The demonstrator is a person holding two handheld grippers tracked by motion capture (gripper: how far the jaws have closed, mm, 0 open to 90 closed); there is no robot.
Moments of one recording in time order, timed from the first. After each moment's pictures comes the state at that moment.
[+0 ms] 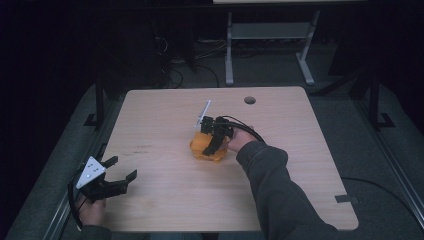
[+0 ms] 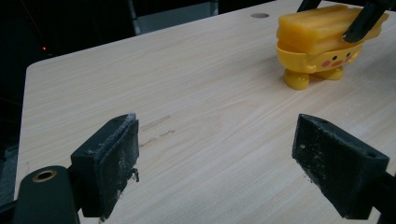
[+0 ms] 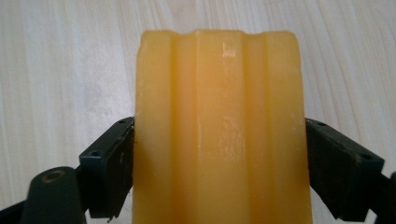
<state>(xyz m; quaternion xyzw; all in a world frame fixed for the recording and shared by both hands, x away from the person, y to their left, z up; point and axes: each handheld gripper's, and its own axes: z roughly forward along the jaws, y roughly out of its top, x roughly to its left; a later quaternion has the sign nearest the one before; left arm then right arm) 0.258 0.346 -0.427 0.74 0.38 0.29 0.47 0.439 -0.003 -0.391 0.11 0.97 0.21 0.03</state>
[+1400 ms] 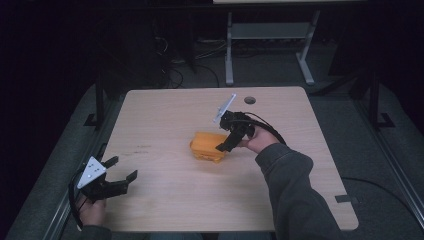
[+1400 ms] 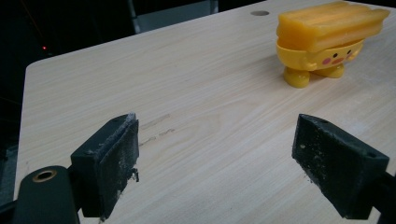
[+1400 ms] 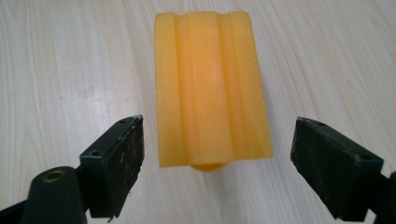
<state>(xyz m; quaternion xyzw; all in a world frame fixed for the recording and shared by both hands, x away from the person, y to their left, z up) 0.257 0.344 -0.428 0.74 0.38 0.29 0.47 0.417 -0.059 -0.355 0.13 0.95 0.26 0.06</state>
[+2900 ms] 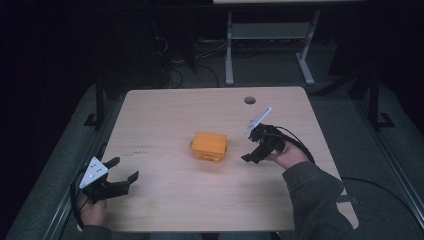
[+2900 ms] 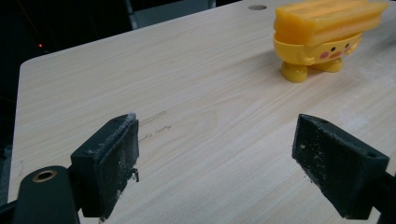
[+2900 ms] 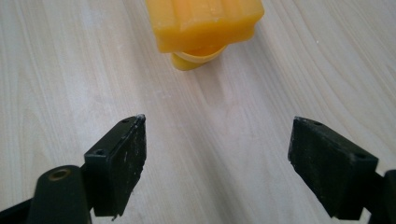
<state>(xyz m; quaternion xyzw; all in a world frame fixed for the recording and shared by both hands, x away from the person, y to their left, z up) 0.258 0.342 -0.429 0.75 0.38 0.28 0.46 0.386 -0.139 -0.381 0.19 0.94 0.28 0.07</state>
